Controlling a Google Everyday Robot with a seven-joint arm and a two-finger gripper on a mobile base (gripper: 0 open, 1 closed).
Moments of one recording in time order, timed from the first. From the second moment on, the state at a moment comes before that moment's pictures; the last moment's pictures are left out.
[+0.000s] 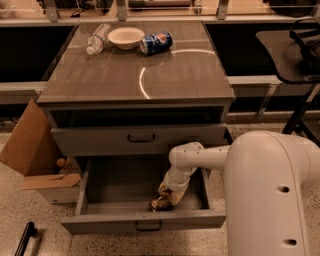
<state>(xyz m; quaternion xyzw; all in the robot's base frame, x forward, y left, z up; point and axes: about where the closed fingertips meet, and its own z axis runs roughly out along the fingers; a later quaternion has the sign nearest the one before) 0.557 -0.050 0.368 -0.93 0.36 0.09 0.09</state>
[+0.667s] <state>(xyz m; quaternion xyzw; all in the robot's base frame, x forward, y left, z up) 0.548 -0.061 0.397 -0.92 0.36 0.09 0.11</state>
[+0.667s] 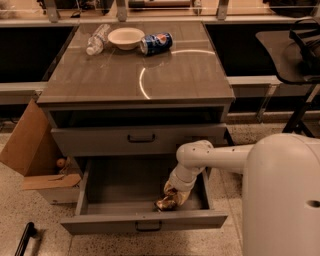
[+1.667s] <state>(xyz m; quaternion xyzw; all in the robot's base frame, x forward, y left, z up) 0.532 -0.141 0.518 -0.85 0.48 0.05 0.21</state>
